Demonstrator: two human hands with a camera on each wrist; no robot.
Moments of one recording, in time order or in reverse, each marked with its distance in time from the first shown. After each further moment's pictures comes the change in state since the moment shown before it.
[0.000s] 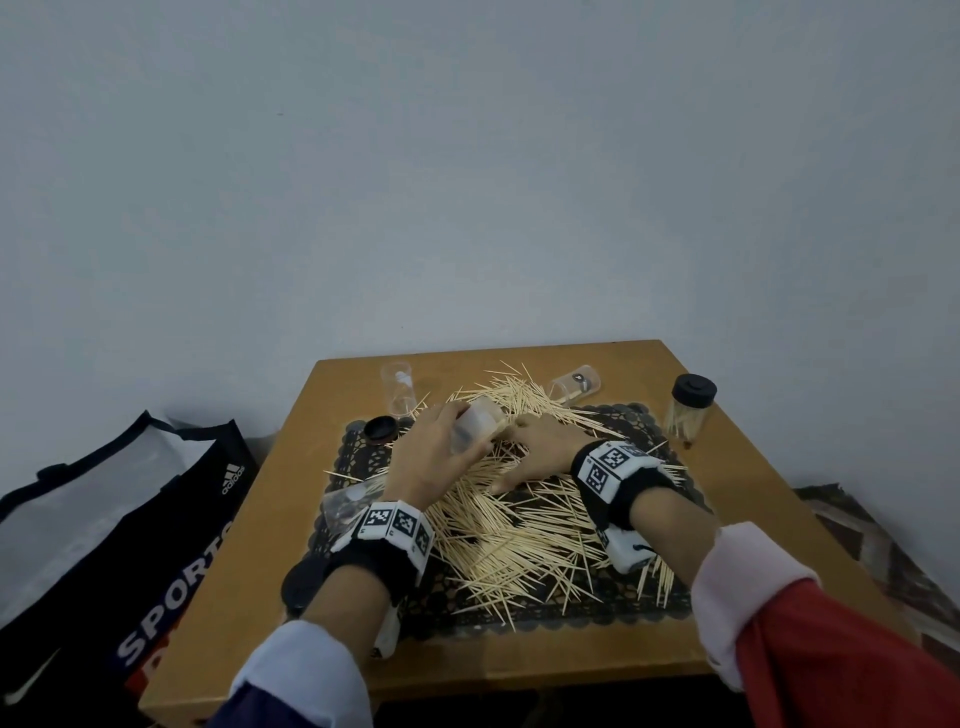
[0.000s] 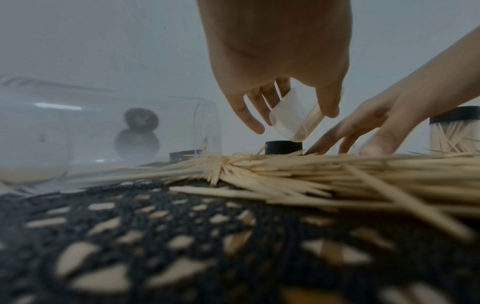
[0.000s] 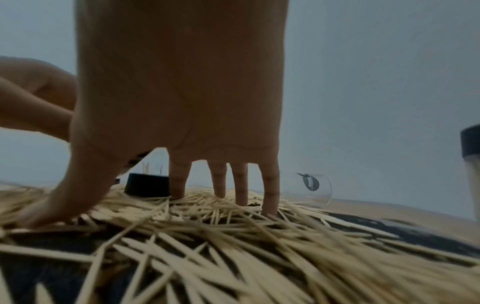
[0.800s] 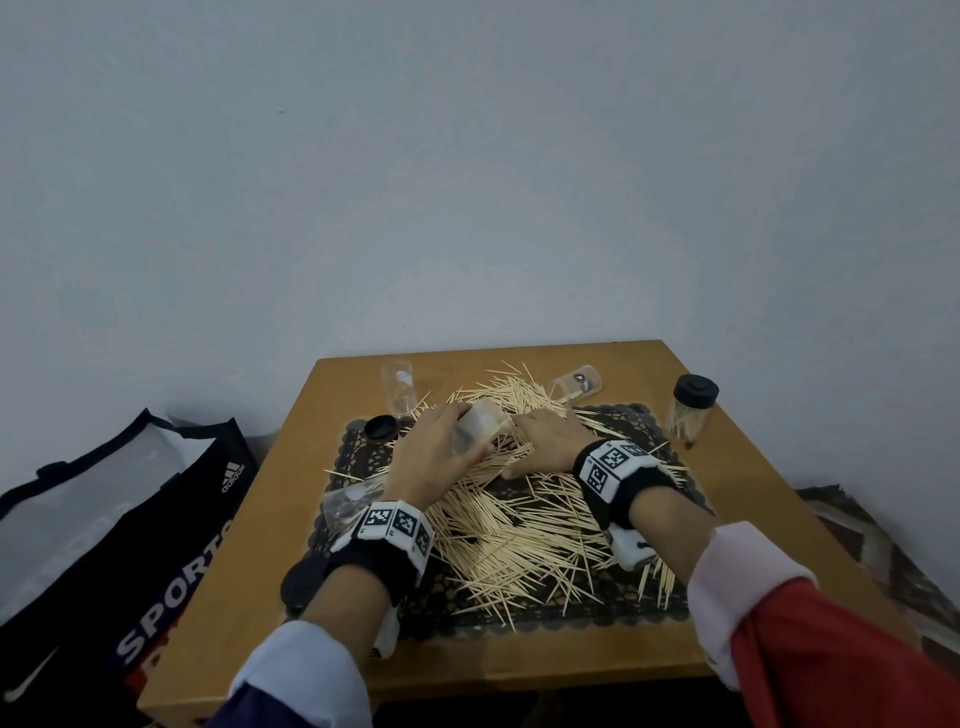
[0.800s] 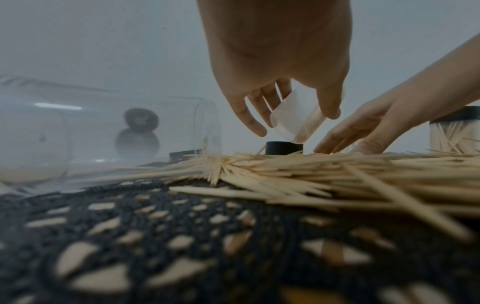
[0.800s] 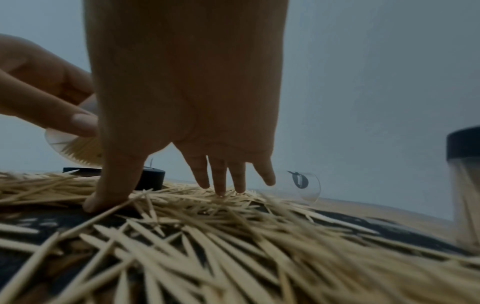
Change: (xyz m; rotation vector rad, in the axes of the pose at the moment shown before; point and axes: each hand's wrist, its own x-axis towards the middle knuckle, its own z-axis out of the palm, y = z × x) left_hand -0.001 0.005 -0.004 -0.002 -0.033 -0.015; right_hand 0.009 0.010 0.005 -0.035 0.134 0.023
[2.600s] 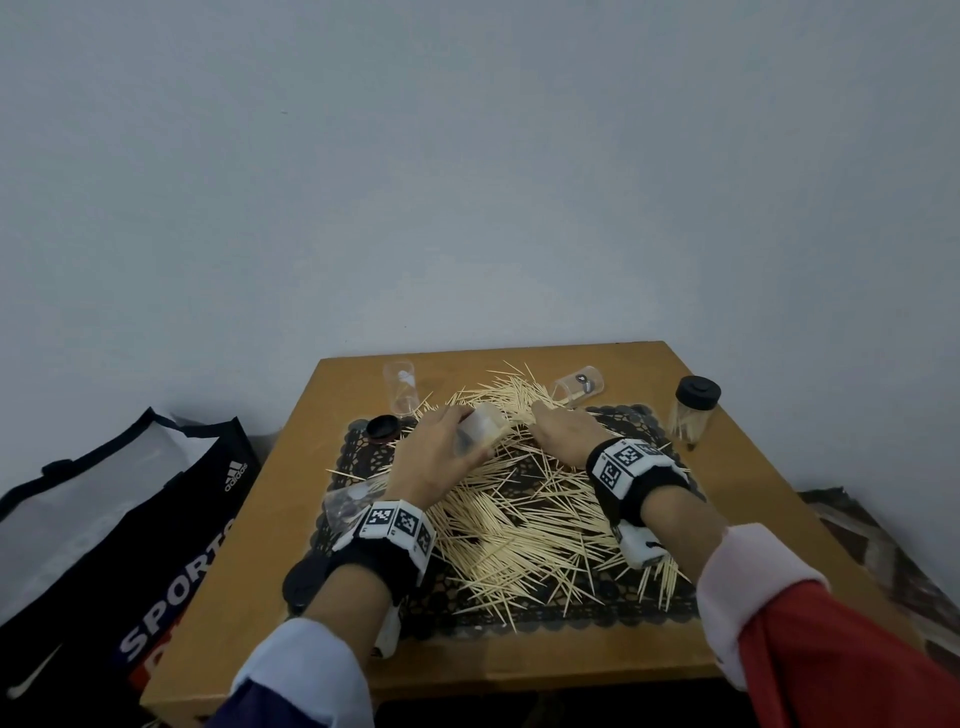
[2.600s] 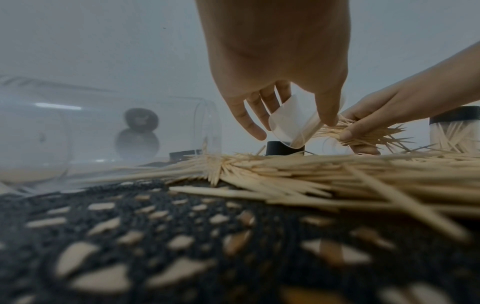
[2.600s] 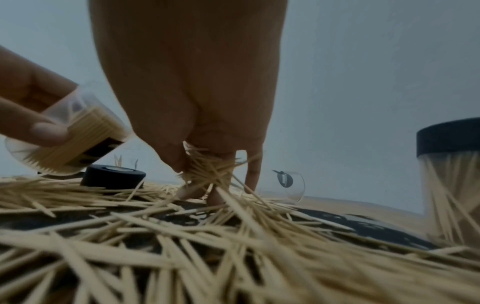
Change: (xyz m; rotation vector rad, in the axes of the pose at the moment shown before) left_hand -0.001 0.002 -0.002 -0.007 -0.033 -0.019; right_hand -0.013 0.004 -0.011 0.012 0.125 -0.002
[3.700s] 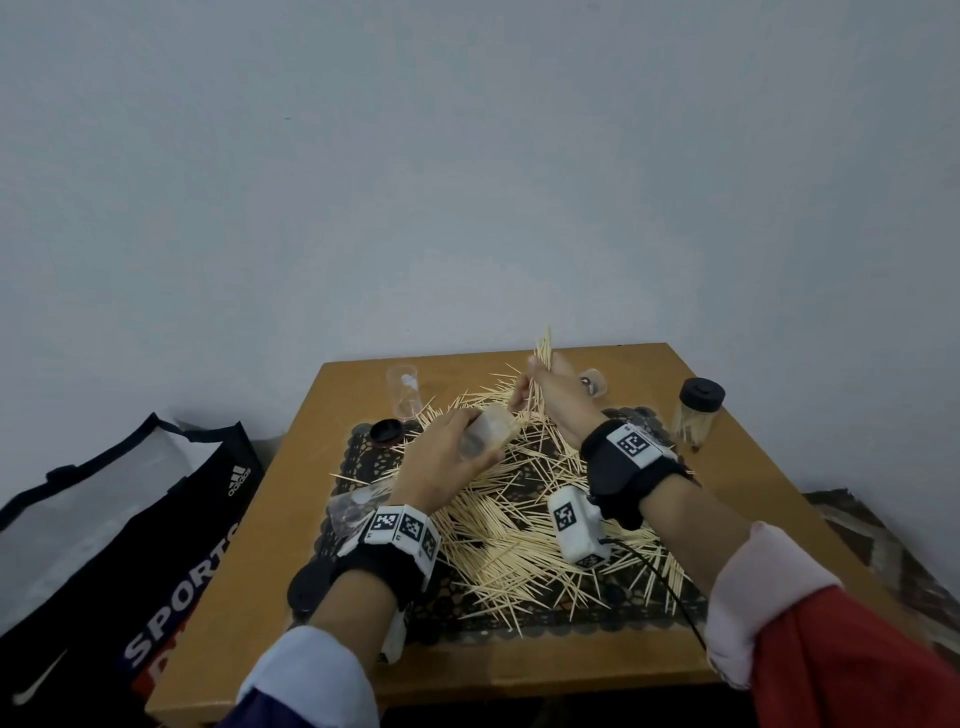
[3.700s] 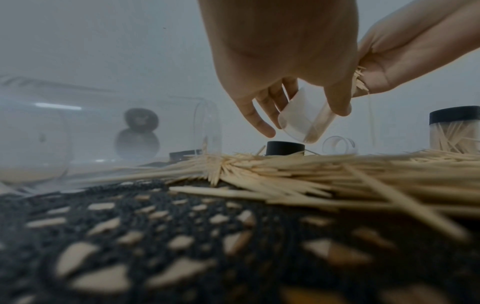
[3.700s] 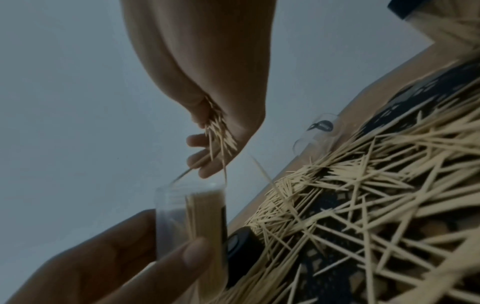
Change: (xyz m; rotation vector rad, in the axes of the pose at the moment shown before) left_hand 0.002 -0.005 0.007 -0.070 0.011 0.076; right_hand 0.013 -0.025 -0.025 1.477 0.341 0.099
